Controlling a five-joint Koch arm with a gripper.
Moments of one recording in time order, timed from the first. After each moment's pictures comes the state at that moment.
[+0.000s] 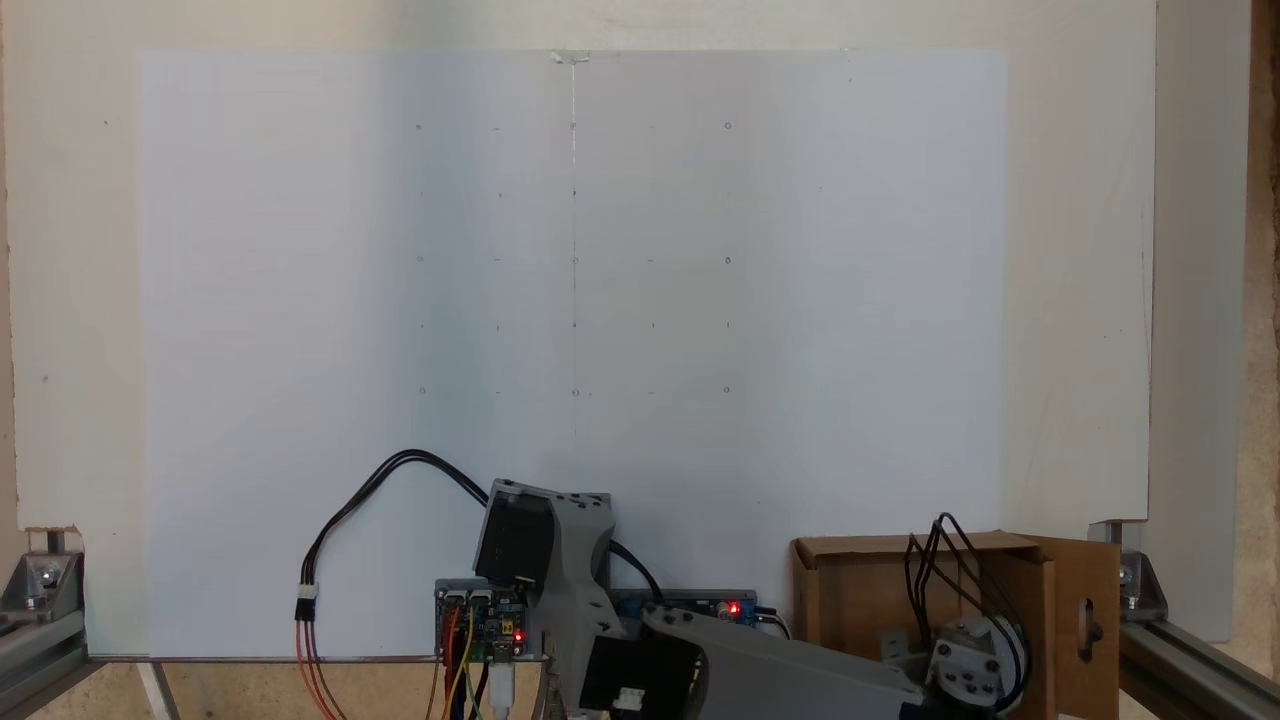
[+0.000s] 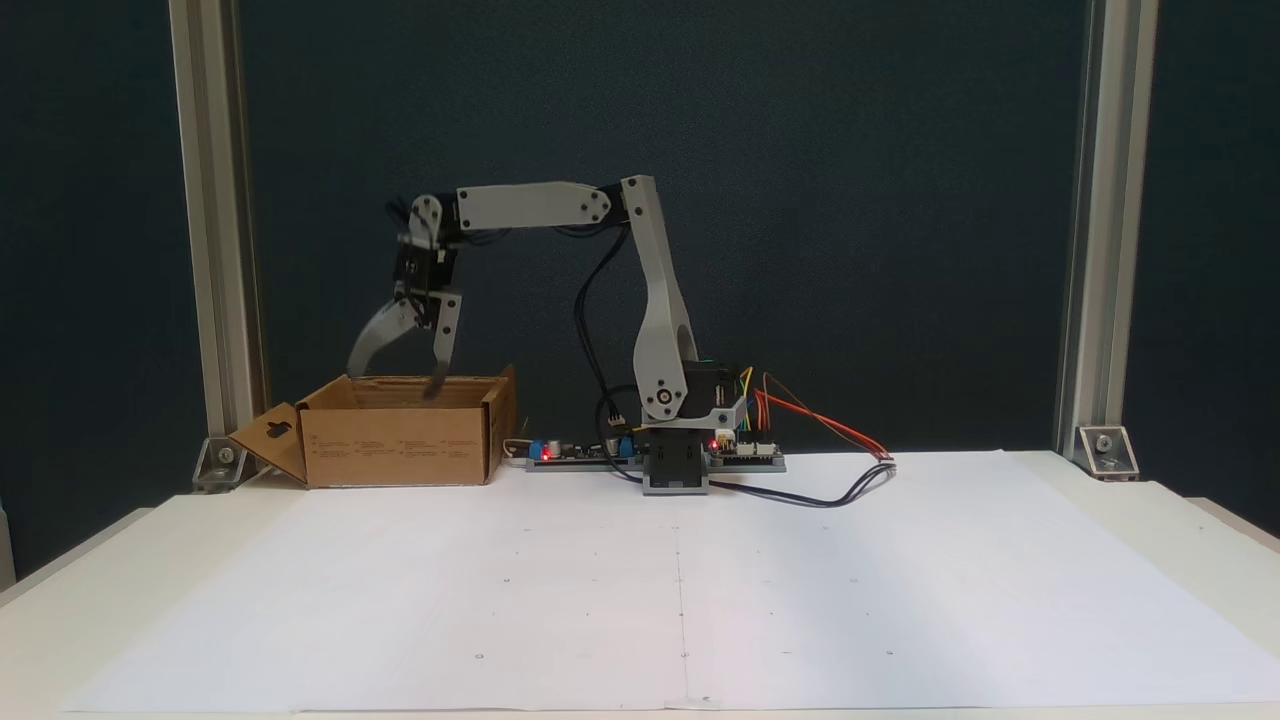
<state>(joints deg) 102.5 78.7 76.6 44.4 -28.3</state>
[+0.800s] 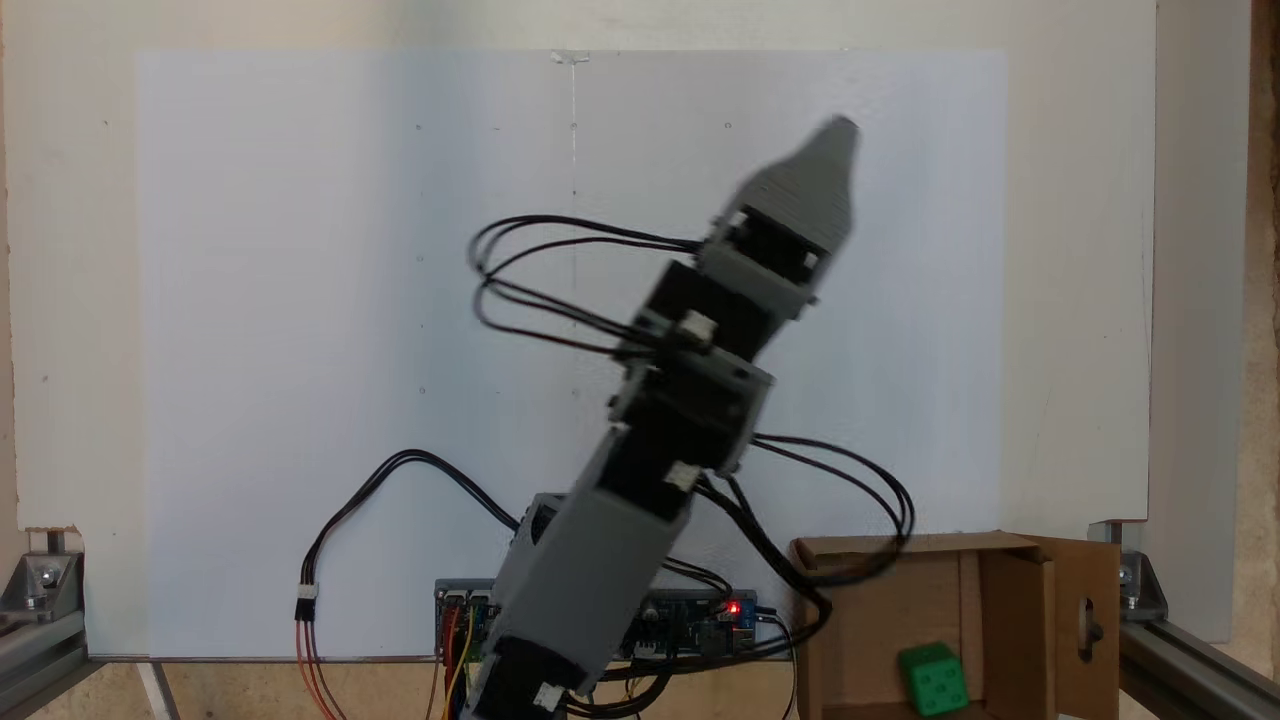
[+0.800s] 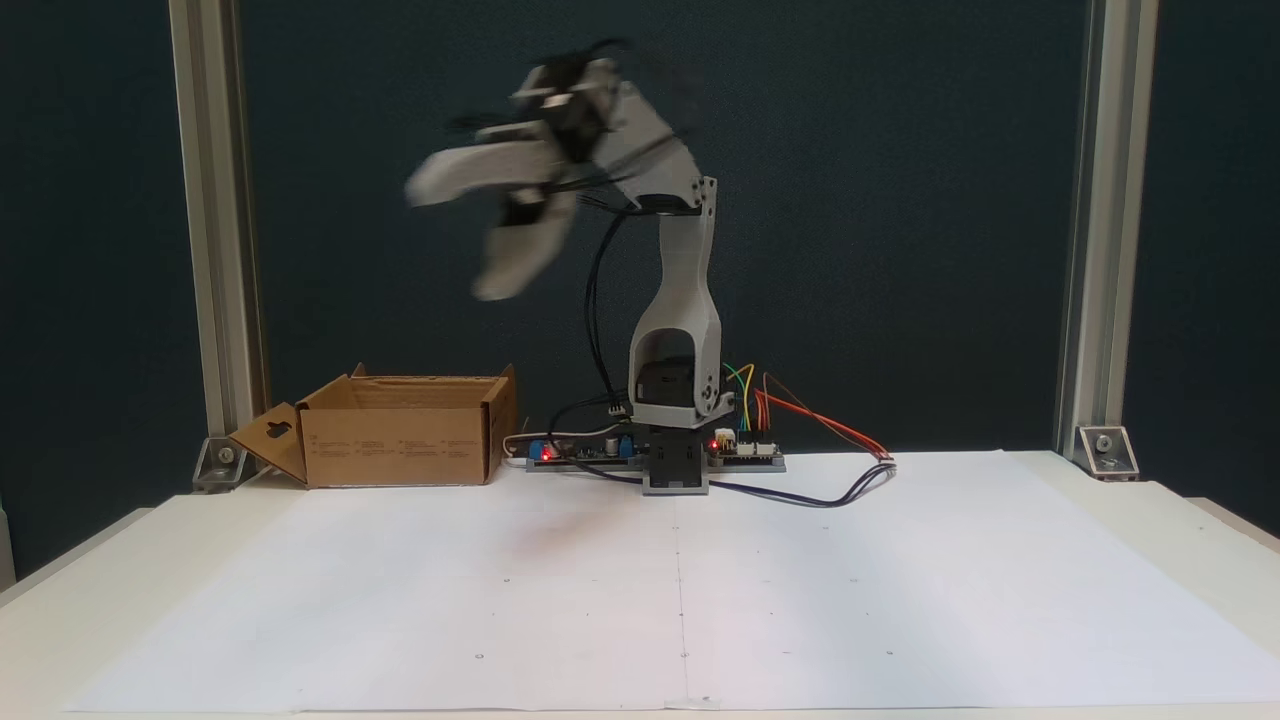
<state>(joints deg) 22.9 98.1 68.1 44.5 0.9</state>
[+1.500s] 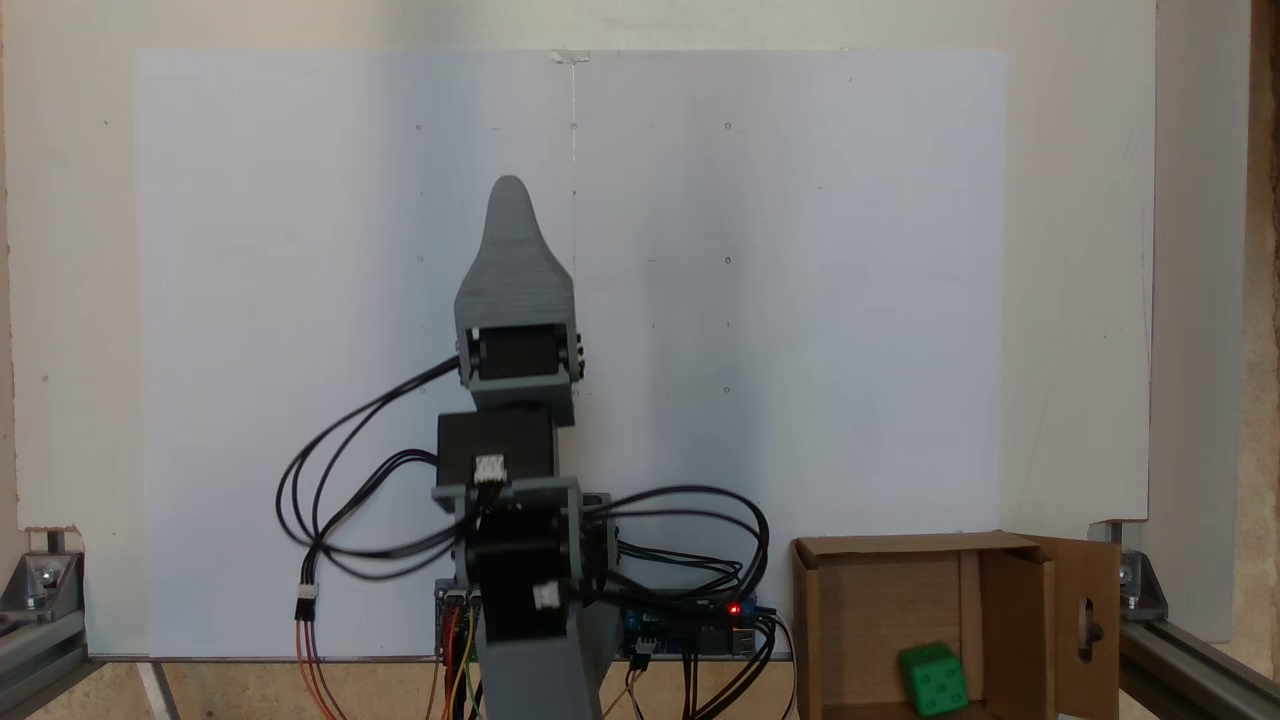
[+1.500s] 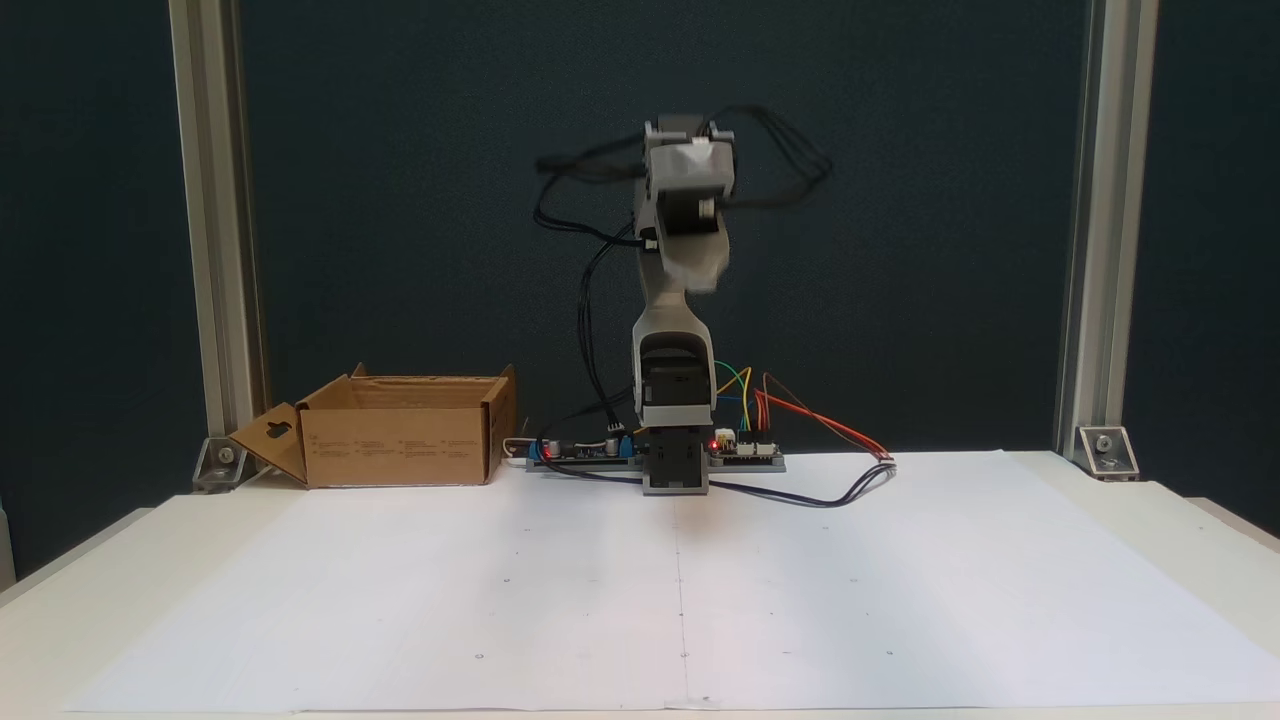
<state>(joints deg) -4.5 129.3 110.1 17.0 2.0</state>
